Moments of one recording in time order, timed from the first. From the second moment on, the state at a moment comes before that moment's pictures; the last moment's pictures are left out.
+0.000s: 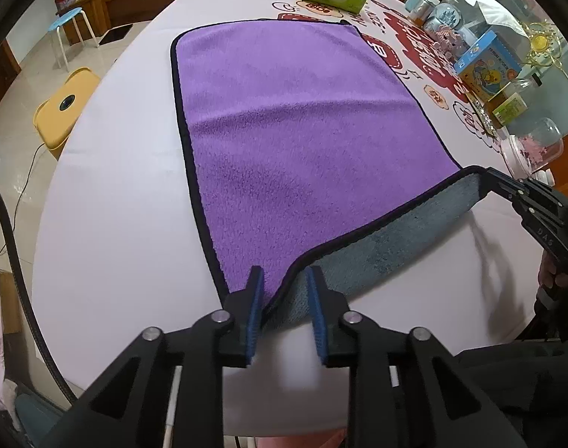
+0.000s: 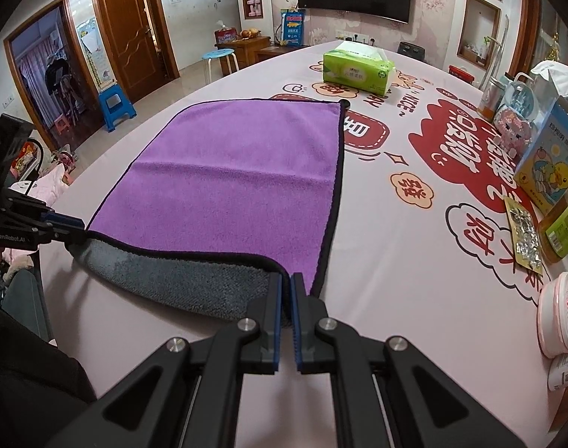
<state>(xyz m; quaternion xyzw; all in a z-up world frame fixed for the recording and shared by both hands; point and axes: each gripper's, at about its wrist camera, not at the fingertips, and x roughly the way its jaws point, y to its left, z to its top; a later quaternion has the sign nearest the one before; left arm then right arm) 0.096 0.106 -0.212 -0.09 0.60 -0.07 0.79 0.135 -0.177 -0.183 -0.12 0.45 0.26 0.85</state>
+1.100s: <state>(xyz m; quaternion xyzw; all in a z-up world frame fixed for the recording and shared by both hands) 0.107 0.108 -0.195 -0.09 0.59 -0.09 0.80 0.138 -0.178 -0.172 -0.12 0.44 0.26 0.85</state>
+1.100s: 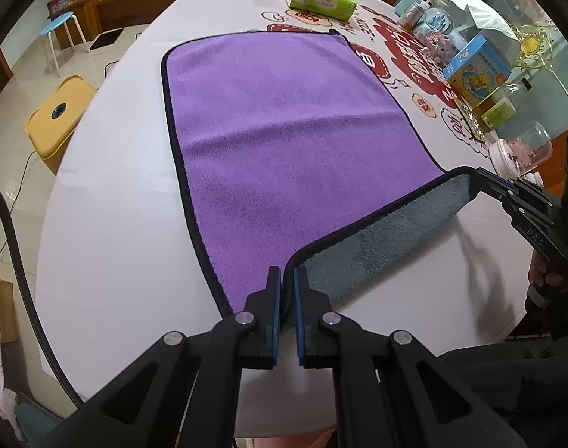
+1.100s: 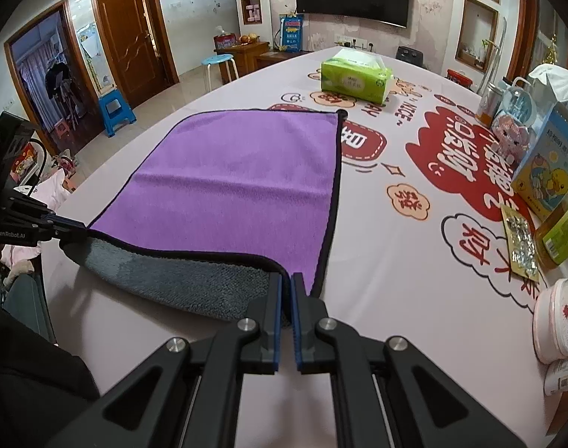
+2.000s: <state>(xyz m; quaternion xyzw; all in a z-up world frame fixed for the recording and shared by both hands) 0.206 0.149 -0.087 -0.03 0.48 -0.08 0.87 0.217 -0.138 -0.097 -0.14 0.33 0.27 0.89</state>
